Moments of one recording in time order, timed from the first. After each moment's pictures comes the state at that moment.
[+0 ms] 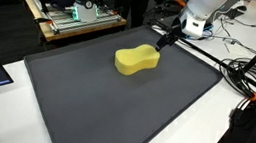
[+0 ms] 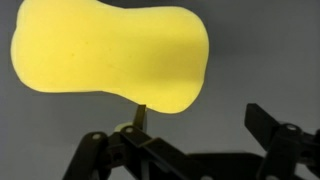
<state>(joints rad) 0.09 0.71 0.09 -1.42 -0.02 1.80 0.15</state>
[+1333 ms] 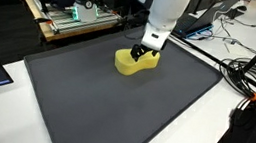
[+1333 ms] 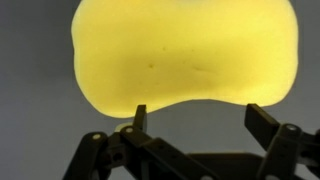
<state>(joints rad) -0.05 0.62 0.02 -1.67 0.12 2.03 0.09</state>
